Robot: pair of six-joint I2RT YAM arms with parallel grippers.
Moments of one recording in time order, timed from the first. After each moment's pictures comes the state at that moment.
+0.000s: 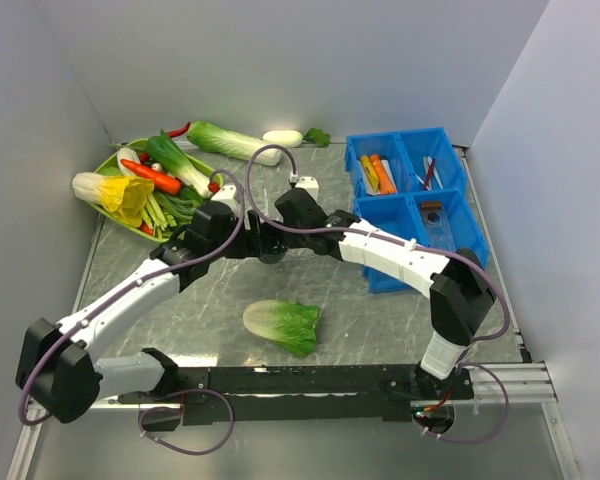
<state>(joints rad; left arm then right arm) -0.57 1.17 0.88 -0.26 -0.04 -0.51 0.85 1.71 1.38 -0.46 0.34 0.63</state>
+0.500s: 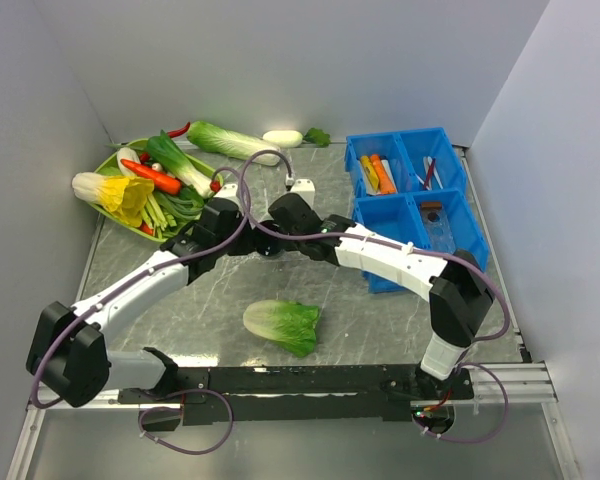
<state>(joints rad) -0.57 1.27 0.90 -0.25 -0.08 -0.55 0.90 1.71 1.38 -0.46 0.41 0.64</state>
